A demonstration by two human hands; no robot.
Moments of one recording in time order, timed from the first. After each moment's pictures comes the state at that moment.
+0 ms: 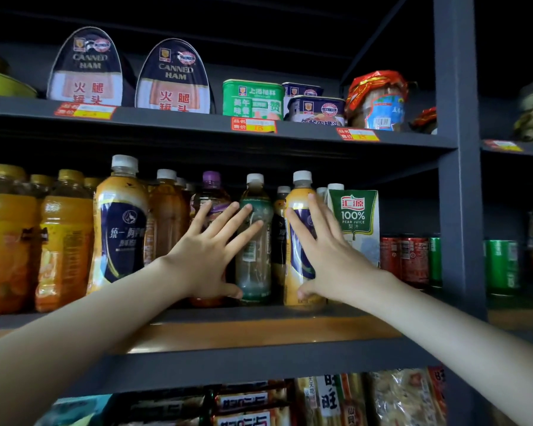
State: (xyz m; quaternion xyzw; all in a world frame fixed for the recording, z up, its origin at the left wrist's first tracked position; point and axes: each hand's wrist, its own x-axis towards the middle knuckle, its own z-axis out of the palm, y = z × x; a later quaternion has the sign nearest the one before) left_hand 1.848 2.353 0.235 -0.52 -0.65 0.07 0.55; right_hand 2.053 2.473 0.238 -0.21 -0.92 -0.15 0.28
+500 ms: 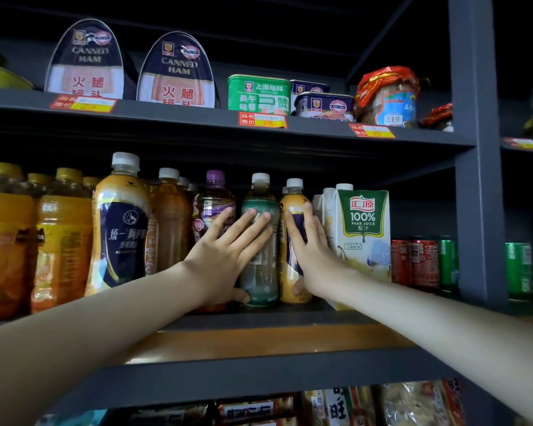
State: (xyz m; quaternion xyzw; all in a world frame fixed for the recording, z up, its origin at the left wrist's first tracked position) left_hand 1.863 2.365 0.230 -0.50 -0.70 0.15 0.50; right_hand 2.001 2.494 0.234 -0.27 -0.92 -0.09 0.27
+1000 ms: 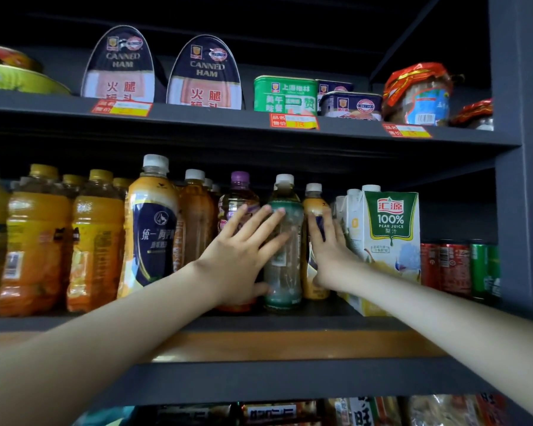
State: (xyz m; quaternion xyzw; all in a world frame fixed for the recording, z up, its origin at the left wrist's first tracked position) left_hand 1.859 2.345 0.234 -0.54 -0.65 0.07 0.53; right_hand 1.979 2.495 0.241 -0.31 -0.91 -0.06 0.28
